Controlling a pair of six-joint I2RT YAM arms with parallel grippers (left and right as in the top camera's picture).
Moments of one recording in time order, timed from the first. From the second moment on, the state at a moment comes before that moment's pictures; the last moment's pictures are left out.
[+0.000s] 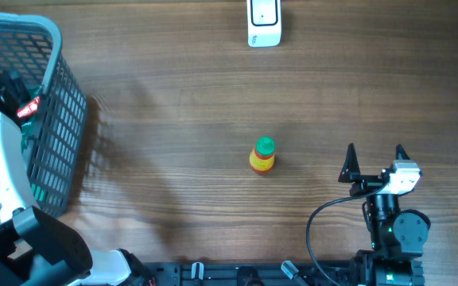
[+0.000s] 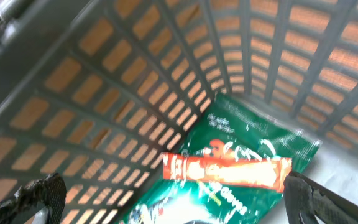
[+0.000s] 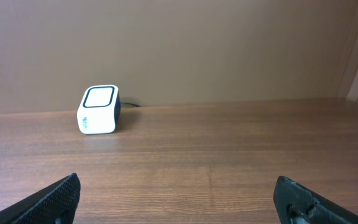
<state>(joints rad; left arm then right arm) 0.52 1.62 1.38 -0.49 -0.37 0.18 -0.09 0.02 0.01 0.00 -0.07 0.04</state>
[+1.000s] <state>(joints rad) 0.59 1.80 1.38 -0.61 -0.15 0.46 -0.09 0.02 0.01 0.00 -0.07 0.04</state>
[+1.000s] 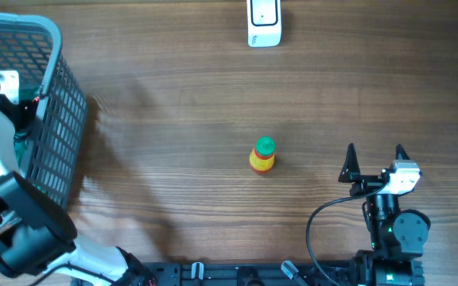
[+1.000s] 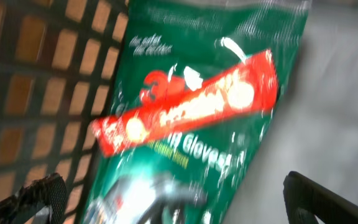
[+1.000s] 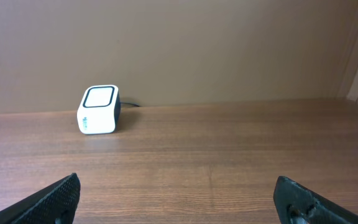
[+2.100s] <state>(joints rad) 0.59 2.01 1.40 -0.47 -0.10 -0.82 -0.09 0.02 0.01 0.00 -0.07 0.04</state>
